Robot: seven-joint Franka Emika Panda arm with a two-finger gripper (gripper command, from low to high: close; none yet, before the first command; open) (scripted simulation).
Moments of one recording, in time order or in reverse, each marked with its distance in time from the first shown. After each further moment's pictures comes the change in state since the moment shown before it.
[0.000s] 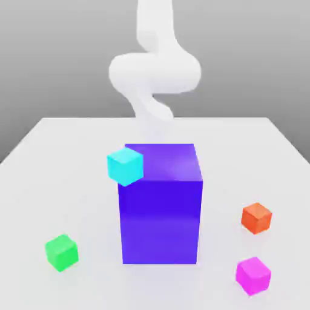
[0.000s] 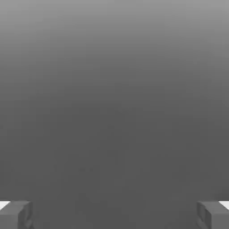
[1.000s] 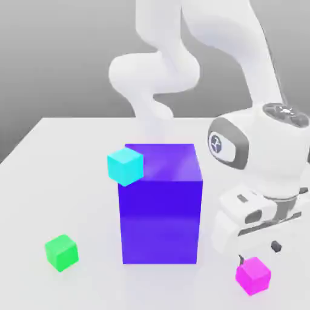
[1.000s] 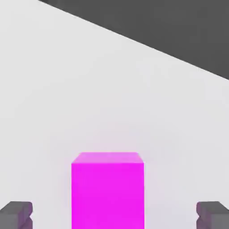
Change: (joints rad) arm 0.201 1.091 0.163 -0.132 -0.209 0.482 0.170
